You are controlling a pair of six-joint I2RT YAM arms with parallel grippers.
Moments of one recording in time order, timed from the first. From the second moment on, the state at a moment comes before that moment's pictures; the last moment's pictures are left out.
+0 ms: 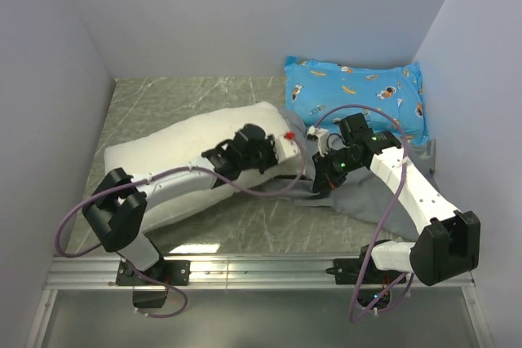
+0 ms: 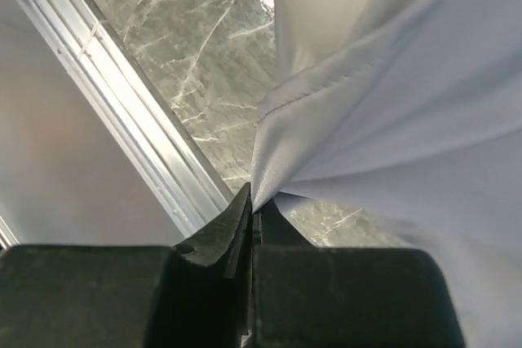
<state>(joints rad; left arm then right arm) -0.91 1.58 1.03 0.04 0.10 0.52 0.30 1.28 1.05 -1.02 -0.64 -0.32</state>
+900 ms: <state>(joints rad) -0.95 1.18 0.81 -0.21 0.47 0.52 0.31 1.41 1.20 -1.00 -0.82 -0.24</state>
